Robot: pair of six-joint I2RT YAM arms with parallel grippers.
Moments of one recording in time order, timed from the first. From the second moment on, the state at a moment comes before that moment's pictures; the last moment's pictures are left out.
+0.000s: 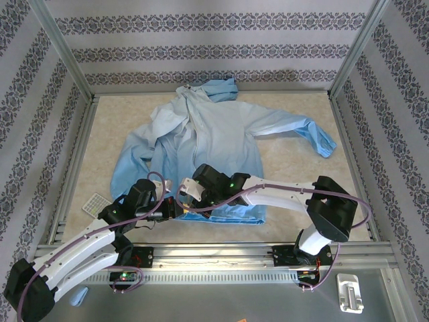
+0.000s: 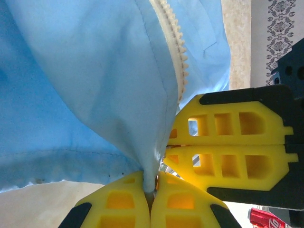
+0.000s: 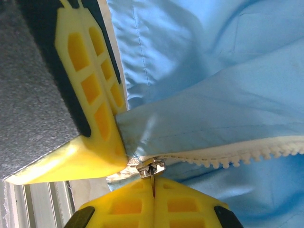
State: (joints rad) left arm -0.61 0.71 0.33 -0.34 0.47 -0.89; right arm 1.05 1.61 1.03 -0.38 -0.28 -0.05
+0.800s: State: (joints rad) left arm -0.61 0.65 0.32 -0.35 0.48 -0.88; right arm 1.00 1.63 1.06 -0.36 -0.29 -0.02
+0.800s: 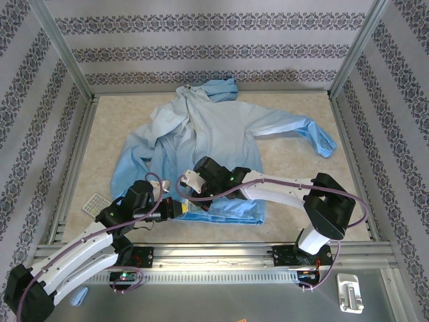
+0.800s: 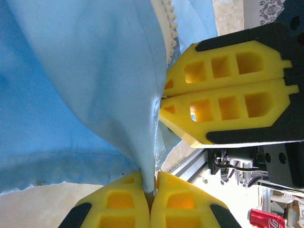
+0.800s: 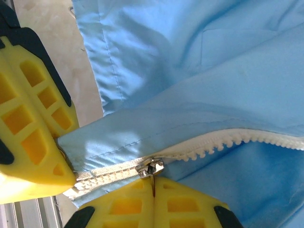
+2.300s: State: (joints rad) left arm -0.60 0.57 0.31 -0.36 0.61 -0.86; right arm 0.87 1.58 1.11 -0.40 -0.17 -0.01
